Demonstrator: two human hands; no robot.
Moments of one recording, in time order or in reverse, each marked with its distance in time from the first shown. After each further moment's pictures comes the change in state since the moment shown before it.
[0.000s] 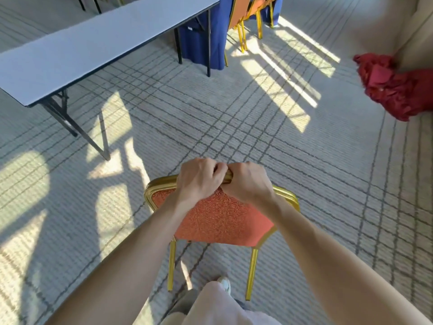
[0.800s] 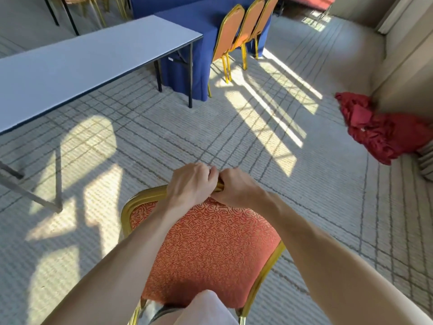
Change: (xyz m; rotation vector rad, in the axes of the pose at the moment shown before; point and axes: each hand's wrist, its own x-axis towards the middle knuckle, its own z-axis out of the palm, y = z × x) left_hand 0.373 -0.033 0.050 0.061 0.004 -0.036; right_hand 0.347 0.149 -0.055 0.081 -0.224 -0.051
